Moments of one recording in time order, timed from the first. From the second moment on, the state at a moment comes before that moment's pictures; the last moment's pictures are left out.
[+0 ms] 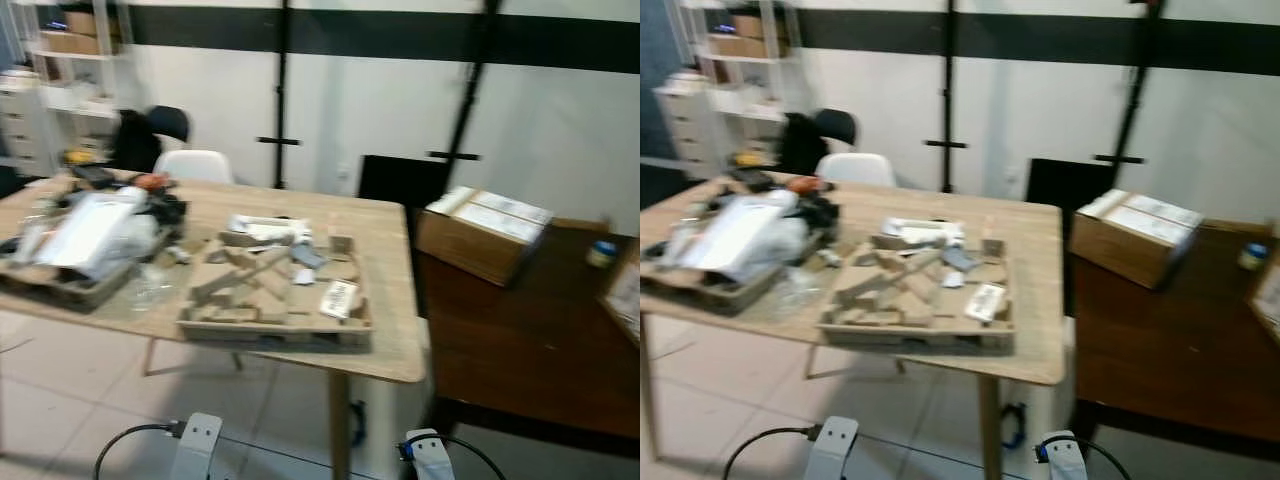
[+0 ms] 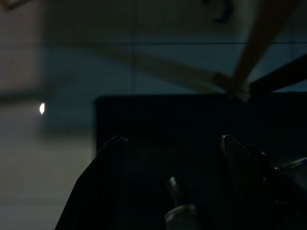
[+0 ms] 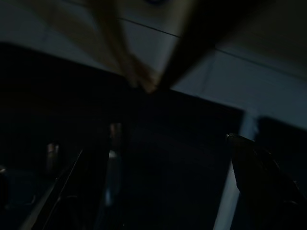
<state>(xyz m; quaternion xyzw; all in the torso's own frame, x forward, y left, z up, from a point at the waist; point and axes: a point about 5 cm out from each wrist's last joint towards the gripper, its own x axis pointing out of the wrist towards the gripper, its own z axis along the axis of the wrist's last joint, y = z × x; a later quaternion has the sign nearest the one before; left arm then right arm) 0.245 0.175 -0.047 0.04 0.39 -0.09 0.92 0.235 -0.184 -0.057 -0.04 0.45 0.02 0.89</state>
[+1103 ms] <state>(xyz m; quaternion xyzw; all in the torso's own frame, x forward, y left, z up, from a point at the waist) 0.254 0.189 -0.038 0.04 0.36 -0.04 0.93 0.235 -0.176 -0.057 -0.03 0.45 0.04 0.89</state>
